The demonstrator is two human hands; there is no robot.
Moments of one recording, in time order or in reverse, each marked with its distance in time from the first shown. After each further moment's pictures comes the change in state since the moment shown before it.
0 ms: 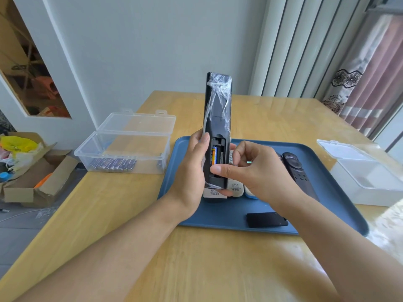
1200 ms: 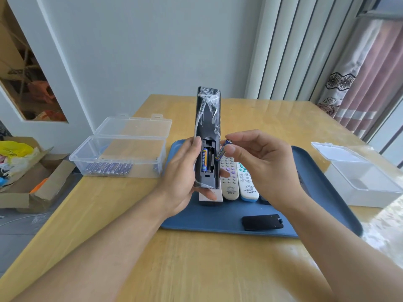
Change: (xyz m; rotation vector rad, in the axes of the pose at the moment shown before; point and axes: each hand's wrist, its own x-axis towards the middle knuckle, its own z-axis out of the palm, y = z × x) left_hand 0.001 0.011 -0.004 0.094 0.017 -0.056; right_hand 0.006 -0.001 -0.011 0.183 0.101 -0.312
